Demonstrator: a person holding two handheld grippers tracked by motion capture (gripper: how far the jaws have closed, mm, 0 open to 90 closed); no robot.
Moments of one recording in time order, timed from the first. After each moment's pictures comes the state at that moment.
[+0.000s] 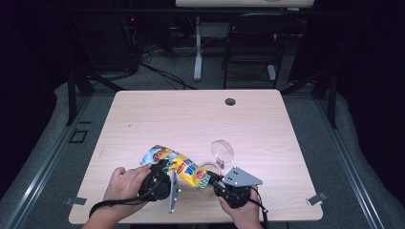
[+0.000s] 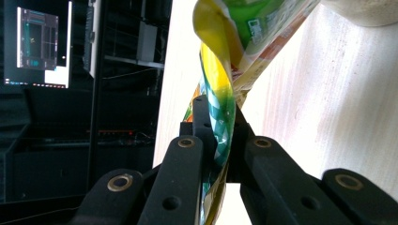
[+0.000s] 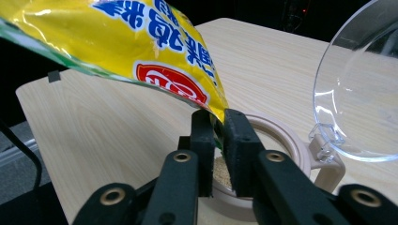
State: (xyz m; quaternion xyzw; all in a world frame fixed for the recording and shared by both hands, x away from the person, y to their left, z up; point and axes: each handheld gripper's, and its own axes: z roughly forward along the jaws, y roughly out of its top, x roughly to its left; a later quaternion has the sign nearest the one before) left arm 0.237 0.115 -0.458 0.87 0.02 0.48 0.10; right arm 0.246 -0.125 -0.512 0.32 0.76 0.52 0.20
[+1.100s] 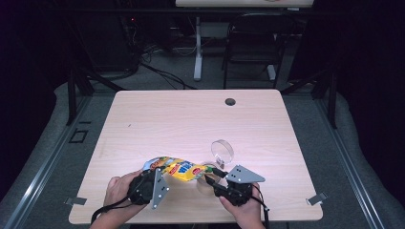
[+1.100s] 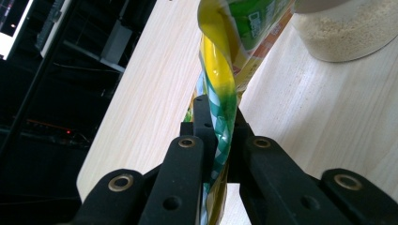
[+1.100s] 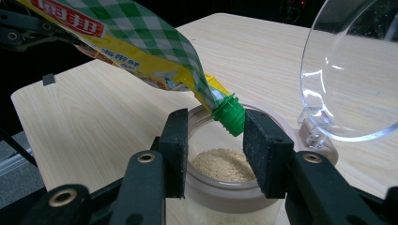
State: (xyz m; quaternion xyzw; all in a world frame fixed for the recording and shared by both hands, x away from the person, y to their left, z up) left arm 0.244 0.147 -0.485 0.87 0.12 0.41 0.24; right arm 0.254 -0.132 -0.521 0.34 0.76 0.53 0.18
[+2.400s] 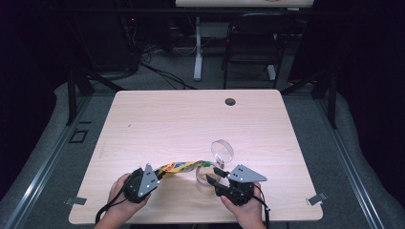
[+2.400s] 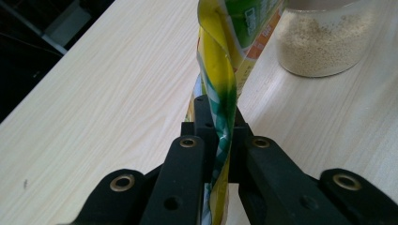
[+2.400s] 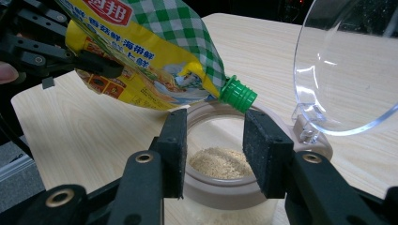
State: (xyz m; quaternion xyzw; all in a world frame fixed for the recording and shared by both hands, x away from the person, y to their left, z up) left arm 0.264 0.173 -0.513 0.87 0.20 0.29 0.33; right arm 0.255 -0.136 -0.522 0.35 0.75 0.53 0.18
